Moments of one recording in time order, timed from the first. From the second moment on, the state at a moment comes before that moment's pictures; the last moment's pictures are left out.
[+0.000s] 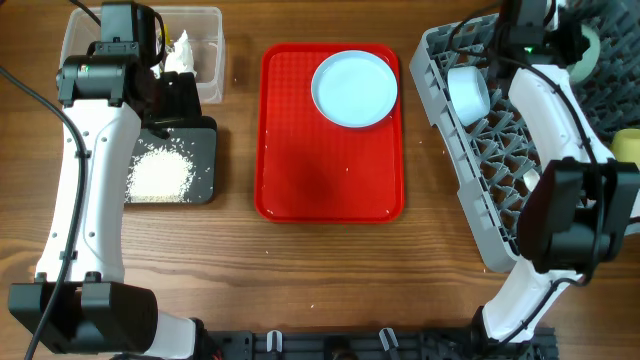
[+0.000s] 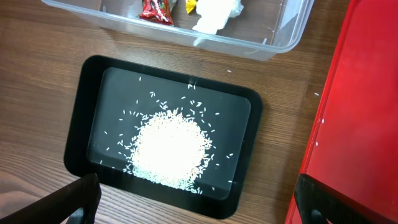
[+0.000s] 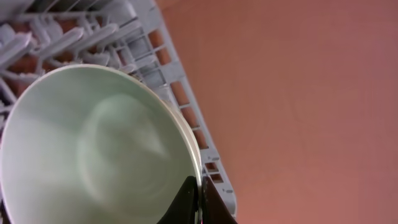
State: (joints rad) left arm -0.01 1.65 1.68 -1.18 -0.21 -0.17; right arm -0.04 2.00 1.60 -0.30 1.10 -0.53
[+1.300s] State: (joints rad) left arm -0.01 1.65 1.68 -1.18 -0.21 -0.17; right arm 0.18 1.75 1.58 -0.59 0.91 -0.30
